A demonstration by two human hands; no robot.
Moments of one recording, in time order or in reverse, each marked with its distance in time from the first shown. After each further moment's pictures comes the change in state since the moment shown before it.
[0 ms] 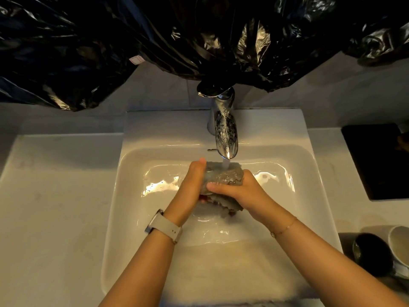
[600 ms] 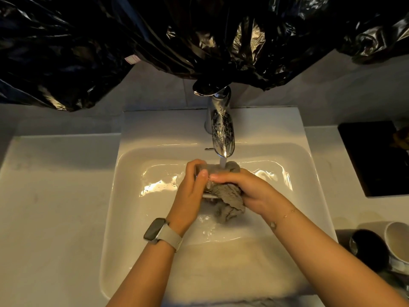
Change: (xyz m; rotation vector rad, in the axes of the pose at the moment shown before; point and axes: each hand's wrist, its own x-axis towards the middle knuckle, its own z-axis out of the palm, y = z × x) left_hand -0.011 -0.030 -0.010 0.211 -0.011 0.322; right_hand 0.011 0.001 -0.010 0.313 -0.152 0.243
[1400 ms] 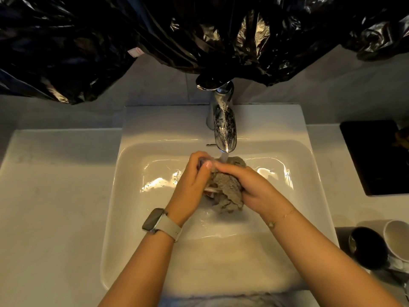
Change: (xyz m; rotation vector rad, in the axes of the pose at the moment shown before) left_hand 0.002 0.017 0.000 -0.002 -0.015 -0.001; right_hand -0.005 0.002 0.008 0.112 0.106 -0.058
